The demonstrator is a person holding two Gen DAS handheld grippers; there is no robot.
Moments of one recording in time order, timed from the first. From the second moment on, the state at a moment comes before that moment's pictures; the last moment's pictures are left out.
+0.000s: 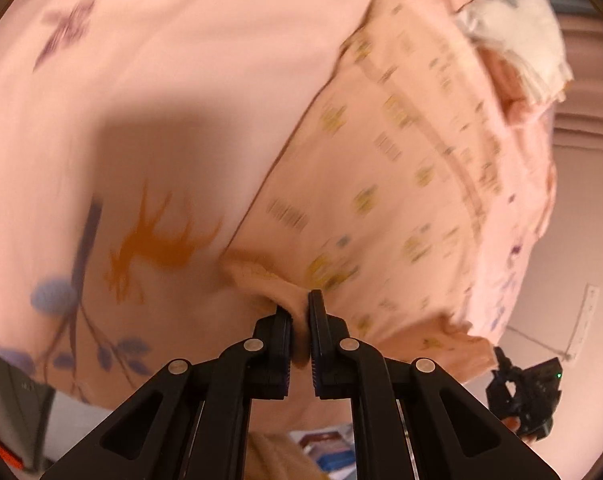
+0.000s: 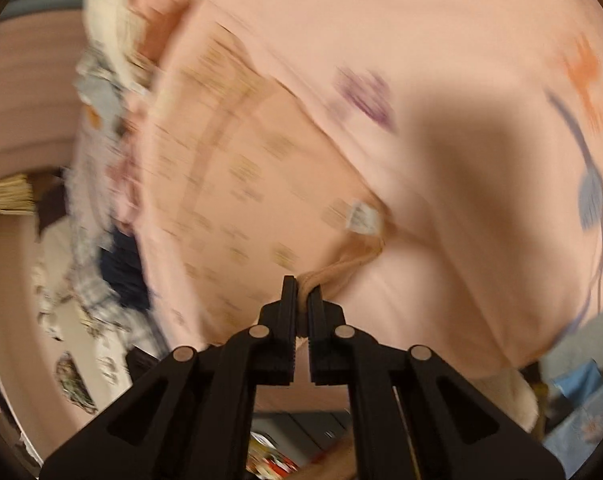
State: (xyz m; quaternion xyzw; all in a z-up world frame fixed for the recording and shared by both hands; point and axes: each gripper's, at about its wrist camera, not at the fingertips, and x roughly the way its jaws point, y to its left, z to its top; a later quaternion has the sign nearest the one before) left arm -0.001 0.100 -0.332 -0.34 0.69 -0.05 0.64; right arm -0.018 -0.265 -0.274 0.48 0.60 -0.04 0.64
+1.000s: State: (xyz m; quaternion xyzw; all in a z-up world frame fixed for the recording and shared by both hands) left arm 0.249 0.093 -0.367 -0.37 0.64 0.02 0.67; right arm 0.278 -0.303 -0.337 0.20 0.71 -0.05 0.68
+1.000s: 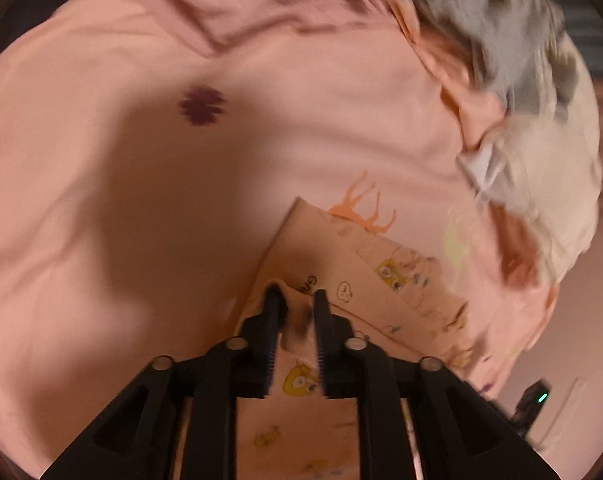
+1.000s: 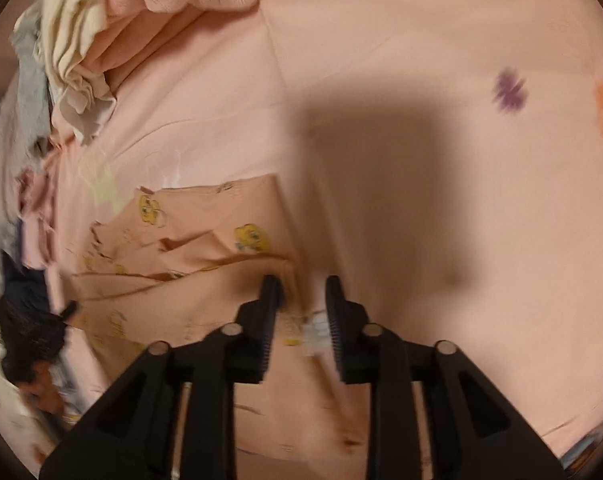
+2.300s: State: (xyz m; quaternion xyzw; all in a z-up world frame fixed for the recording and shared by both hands) left arm 0.156 0.076 -0.385 -0.22 0.69 0.03 0.69; right arm 0.232 -0.247 -0.321 0.23 0.72 0.02 0.66
